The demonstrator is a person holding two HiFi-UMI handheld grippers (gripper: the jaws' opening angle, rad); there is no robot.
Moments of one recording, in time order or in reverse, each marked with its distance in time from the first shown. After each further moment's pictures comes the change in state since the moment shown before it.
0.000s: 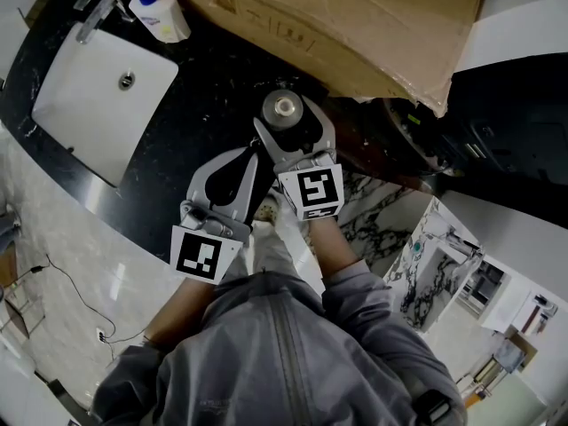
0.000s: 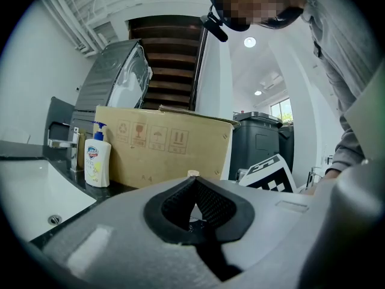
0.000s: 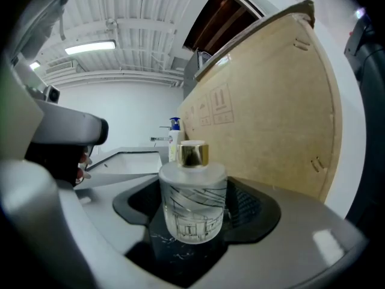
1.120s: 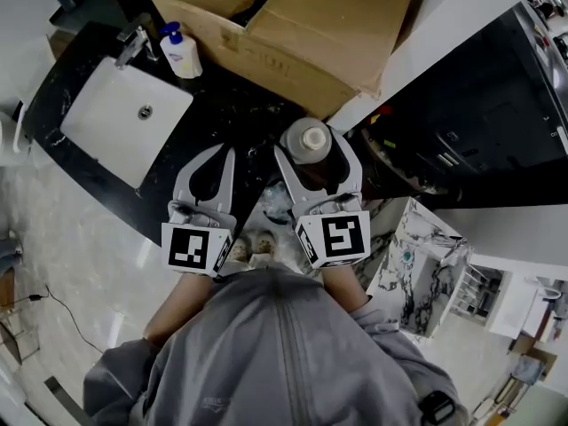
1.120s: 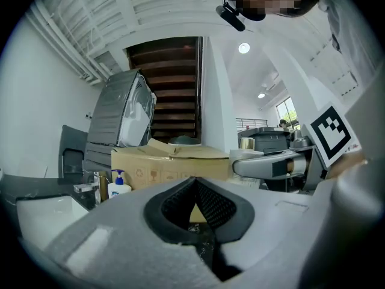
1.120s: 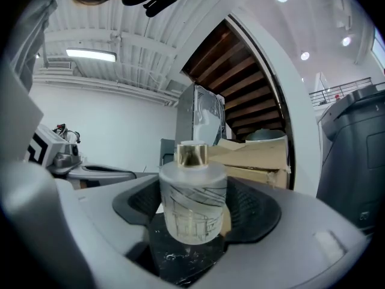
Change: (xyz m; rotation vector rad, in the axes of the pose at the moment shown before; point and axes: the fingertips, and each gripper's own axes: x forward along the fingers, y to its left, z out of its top) left arm -0.063 -0.006 0.105 0.099 -0.139 0.122; right arm -0.139 0.023 0.164 -0.047 -0.162 -0.159
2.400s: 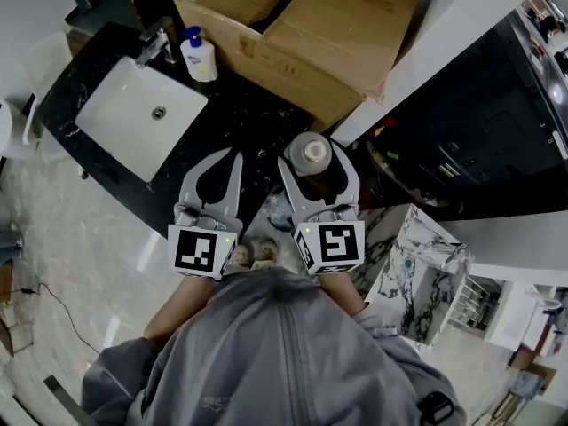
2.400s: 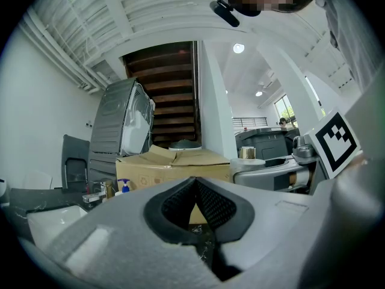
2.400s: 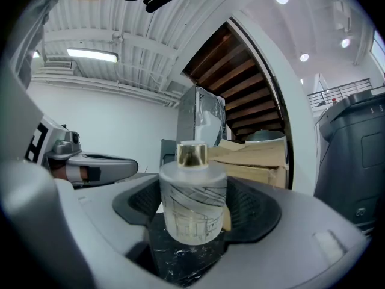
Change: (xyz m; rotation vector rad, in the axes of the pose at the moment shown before) left arm -0.029 -0.006 0.024 0.058 -0.027 0.015; right arm -0.021 0.024 -0.001 0.014 0.003 -0.014
